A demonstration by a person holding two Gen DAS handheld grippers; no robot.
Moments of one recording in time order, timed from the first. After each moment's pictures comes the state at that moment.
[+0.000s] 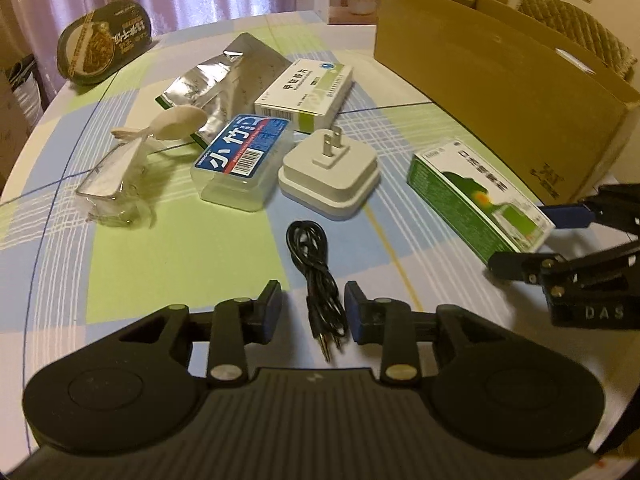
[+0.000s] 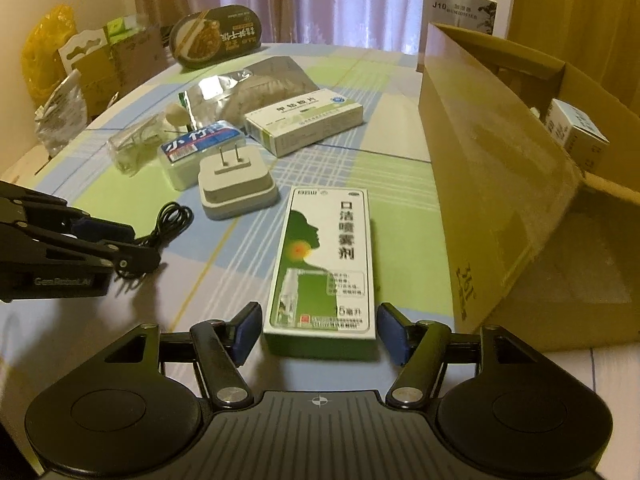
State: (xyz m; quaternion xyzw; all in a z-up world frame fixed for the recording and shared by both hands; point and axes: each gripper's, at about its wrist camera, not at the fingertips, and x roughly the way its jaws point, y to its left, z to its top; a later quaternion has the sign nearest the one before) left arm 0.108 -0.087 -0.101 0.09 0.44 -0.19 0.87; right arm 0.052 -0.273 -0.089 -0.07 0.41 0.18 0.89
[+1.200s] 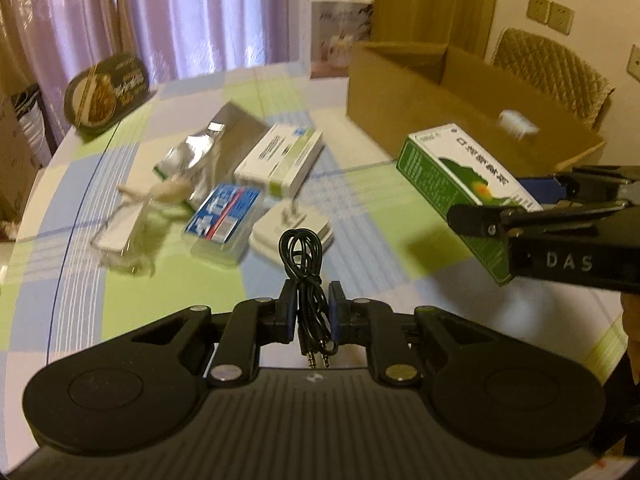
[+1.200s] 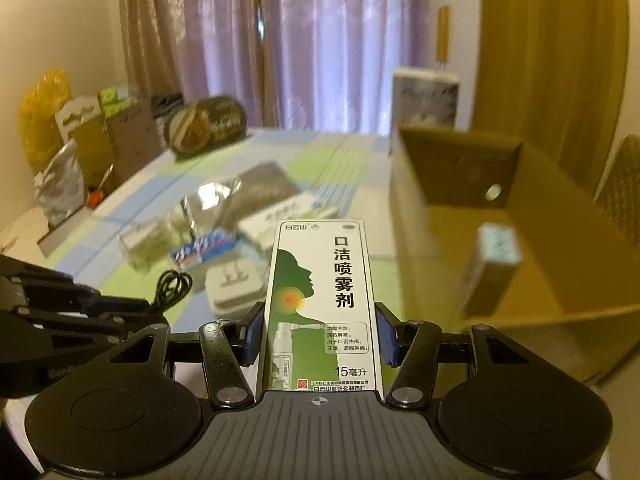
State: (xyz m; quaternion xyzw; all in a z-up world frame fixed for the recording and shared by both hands) left arm 0.071 -0.111 -0.033 0.08 0.38 -0.21 0.90; right arm 0.034 -0.289 -0.005 -0.03 0.32 0.16 0.93
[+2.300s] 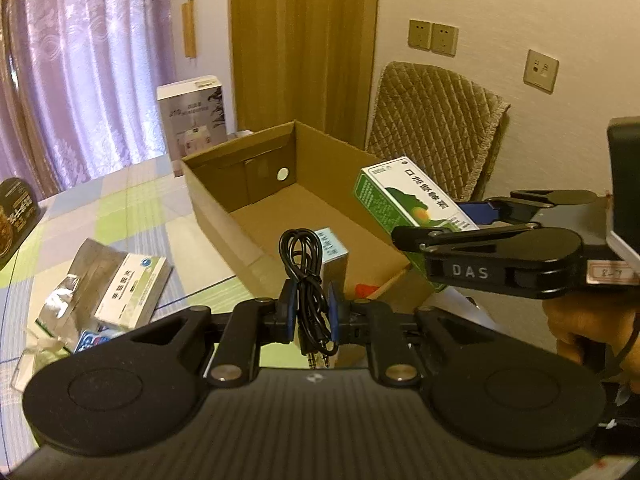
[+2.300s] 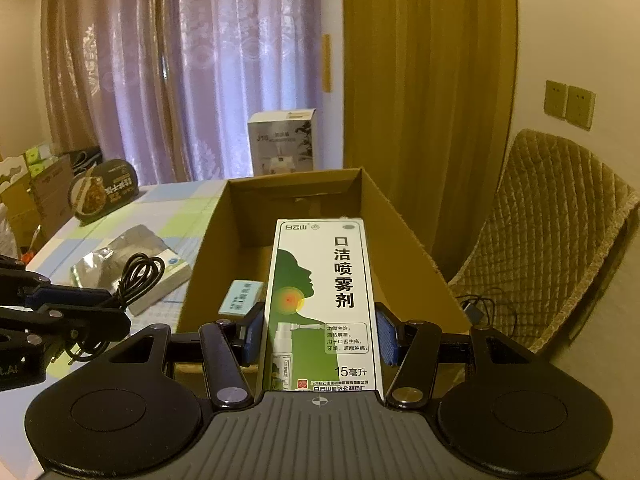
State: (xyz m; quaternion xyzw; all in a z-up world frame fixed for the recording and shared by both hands) left arm 0.057 -0.258 0.042 0.11 0.31 -0.34 0.88; right arm 0.041 -0.431 0.037 0.00 0.28 0.06 0.96
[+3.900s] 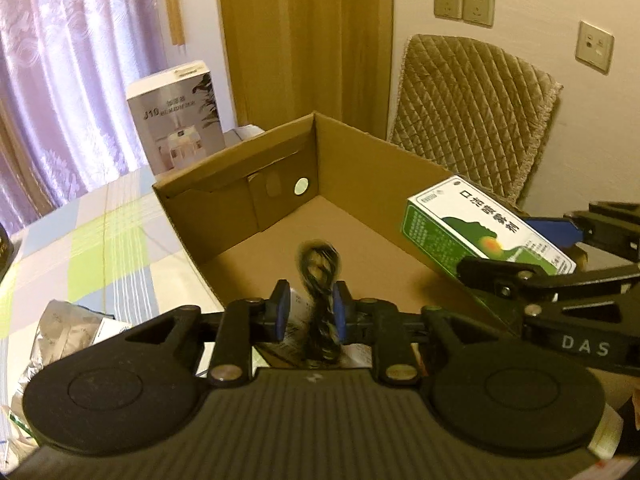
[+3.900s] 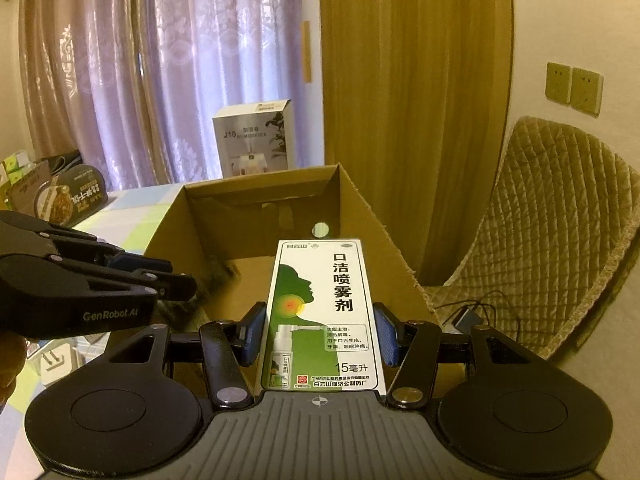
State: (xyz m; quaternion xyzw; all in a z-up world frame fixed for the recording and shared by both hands) left arm 0.186 -0.327 -0.002 0.15 0.33 -0.32 0.87; right arm 0.114 -0.453 0.016 0.01 0.29 0.05 0.95
